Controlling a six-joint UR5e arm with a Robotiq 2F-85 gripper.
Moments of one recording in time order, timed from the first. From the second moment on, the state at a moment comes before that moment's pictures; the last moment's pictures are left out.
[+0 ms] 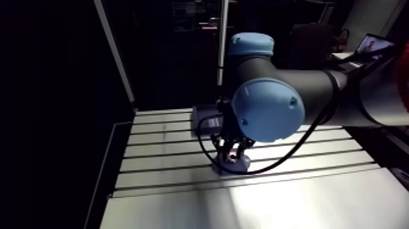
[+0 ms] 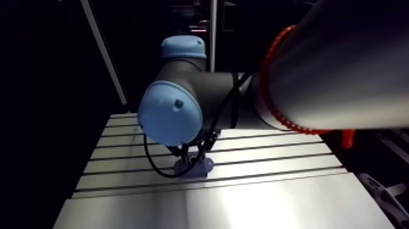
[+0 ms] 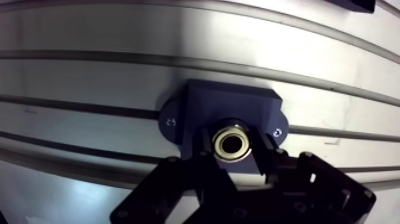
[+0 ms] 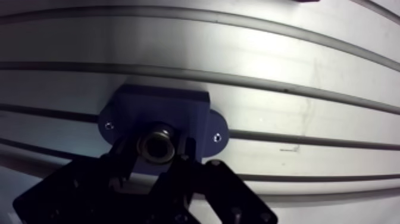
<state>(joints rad) -0.13 -1.32 2.12 -2.32 -1.59 -1.83</state>
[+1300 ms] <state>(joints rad) -0.13 -1.31 2.13 -2.33 -1.59 -1.83</state>
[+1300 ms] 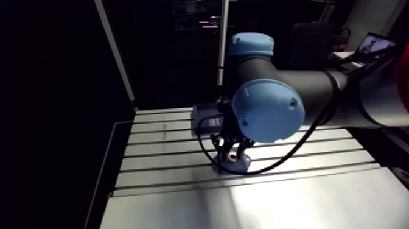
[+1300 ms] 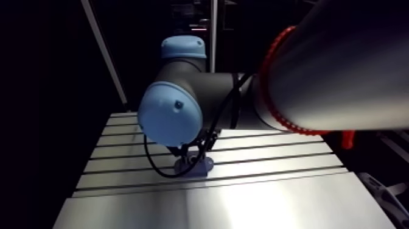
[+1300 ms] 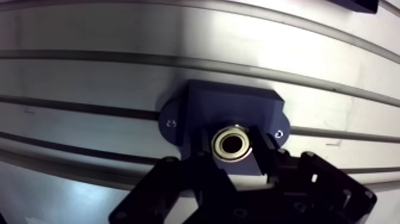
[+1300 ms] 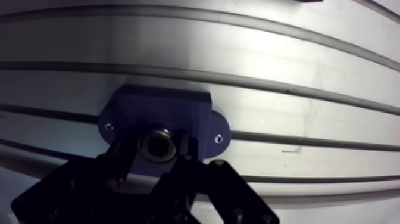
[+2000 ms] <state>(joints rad) -0.13 -1.36 2.08 -2.26 -1.58 -1.81</state>
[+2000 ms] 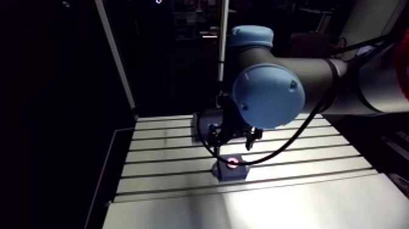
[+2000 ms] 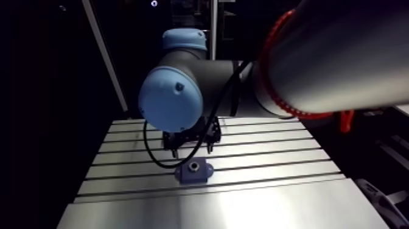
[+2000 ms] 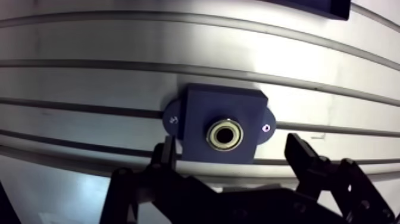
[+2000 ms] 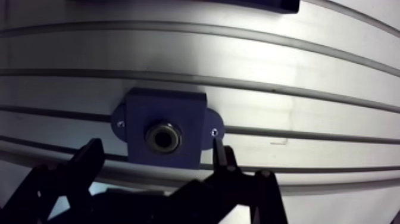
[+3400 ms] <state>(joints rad) -0.13 -1.37 2.07 -2.20 -1.58 -1.73</state>
